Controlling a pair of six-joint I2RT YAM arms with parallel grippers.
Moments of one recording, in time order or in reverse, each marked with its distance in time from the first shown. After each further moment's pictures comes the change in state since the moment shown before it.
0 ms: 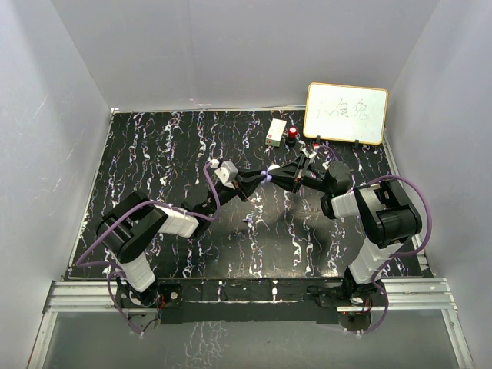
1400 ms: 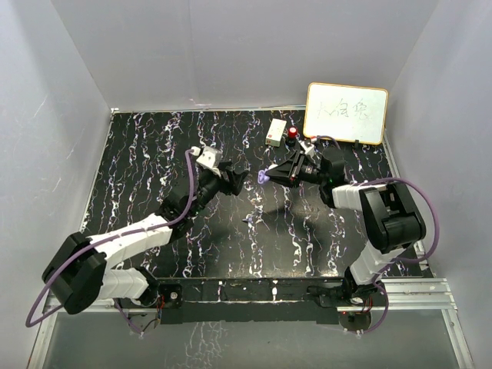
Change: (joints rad) left arm 0.000 -0.457 0.024 -0.731 -0.351 -0.046; right arm 0.000 -0.035 0.121 -0.471 0.030 -0.447
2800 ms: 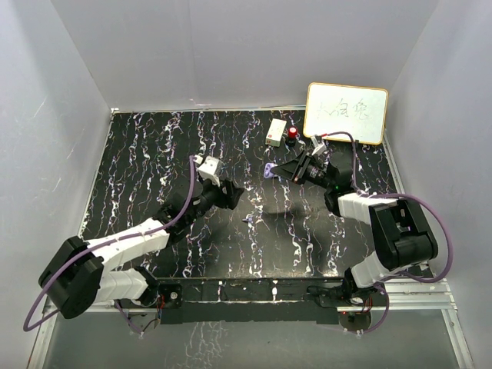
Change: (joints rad) left arm 0.000 -0.060 -0.057 -0.262 -0.011 -0.101; right arm 0.000 -0.166 -0.079 0.013 0.172 -0.341
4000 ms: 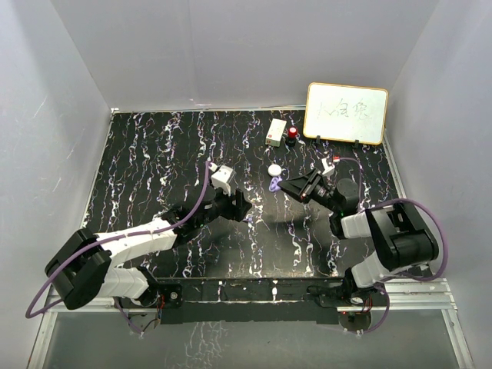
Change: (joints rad) left arm -0.082 0.072 0.016 -0.092 0.037 -0.045; right arm -0.024 -0.033 -0.272 0.321 0.056 0.303
